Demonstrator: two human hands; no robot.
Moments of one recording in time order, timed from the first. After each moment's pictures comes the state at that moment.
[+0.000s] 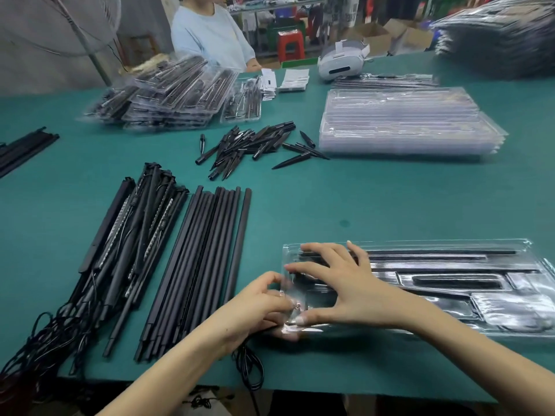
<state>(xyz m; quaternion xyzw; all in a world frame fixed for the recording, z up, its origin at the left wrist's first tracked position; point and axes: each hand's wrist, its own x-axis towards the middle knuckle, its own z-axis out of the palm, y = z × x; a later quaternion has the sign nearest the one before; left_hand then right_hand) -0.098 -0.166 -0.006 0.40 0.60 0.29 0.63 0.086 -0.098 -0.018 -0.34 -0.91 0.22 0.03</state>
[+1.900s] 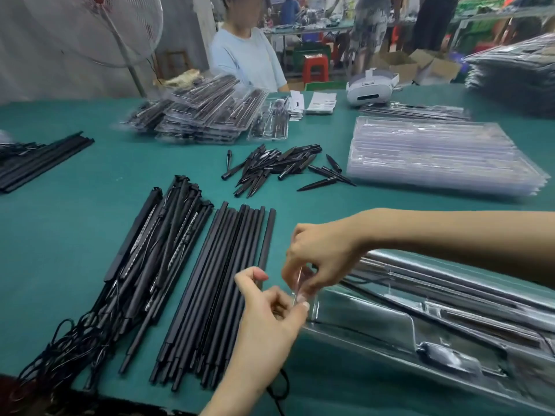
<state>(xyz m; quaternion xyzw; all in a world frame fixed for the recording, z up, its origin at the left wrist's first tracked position) -0.091 -0.177 0.008 0.42 0.62 0.52 0.40 -0.013 -0.031 0.090 -0.01 -0.97 0.07 -0.25</state>
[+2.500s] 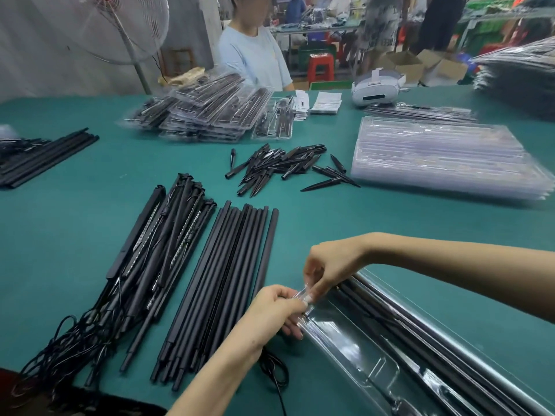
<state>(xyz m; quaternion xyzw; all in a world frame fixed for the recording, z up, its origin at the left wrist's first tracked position) -0.108 -0.143 -0.007 0.37 0.66 0.37 0.54 -0.004 -0.005 0.032 -0.22 -0.90 0.30 -0.22</state>
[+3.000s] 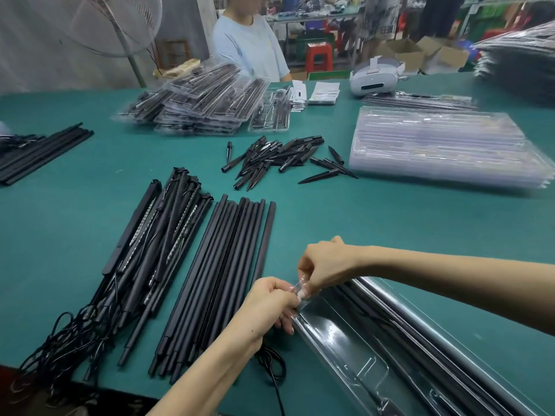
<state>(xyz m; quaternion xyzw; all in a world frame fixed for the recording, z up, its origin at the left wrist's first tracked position) -0.111 -0.139 -0.016 0.35 0.68 0.38 0.53 -0.005 -0.024 0.019 -0.31 -0.91 0.23 -0.17</state>
